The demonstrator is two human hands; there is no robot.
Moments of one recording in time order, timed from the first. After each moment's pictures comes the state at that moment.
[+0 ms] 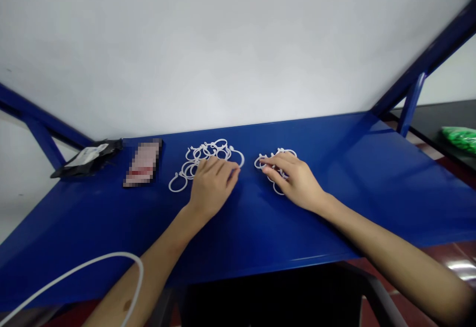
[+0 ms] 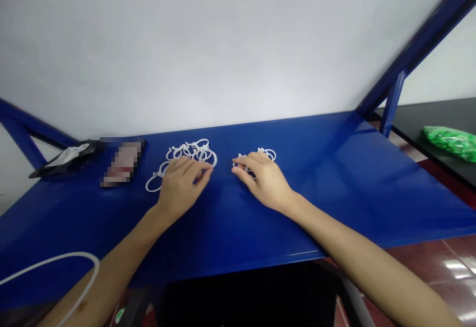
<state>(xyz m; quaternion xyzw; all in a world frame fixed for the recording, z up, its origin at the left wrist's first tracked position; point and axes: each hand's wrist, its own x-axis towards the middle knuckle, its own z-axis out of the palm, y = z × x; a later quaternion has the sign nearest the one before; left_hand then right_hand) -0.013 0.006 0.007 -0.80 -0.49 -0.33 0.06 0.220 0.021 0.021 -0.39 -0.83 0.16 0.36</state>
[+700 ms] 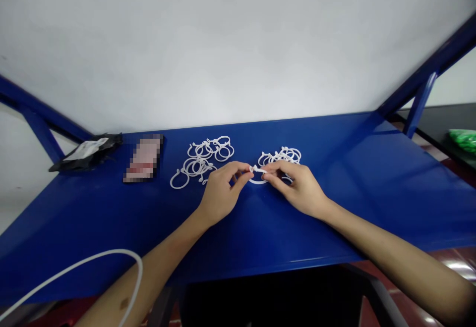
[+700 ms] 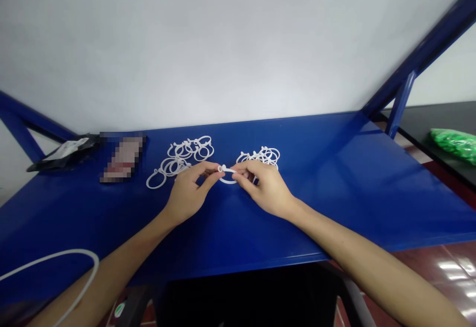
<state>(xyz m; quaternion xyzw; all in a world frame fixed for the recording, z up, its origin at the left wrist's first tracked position) 0.006 -0.006 0.011 -0.72 -0.49 -0.43 -0.24 0.214 0.010 0.017 -0.39 -0.79 0.30 0.38</state>
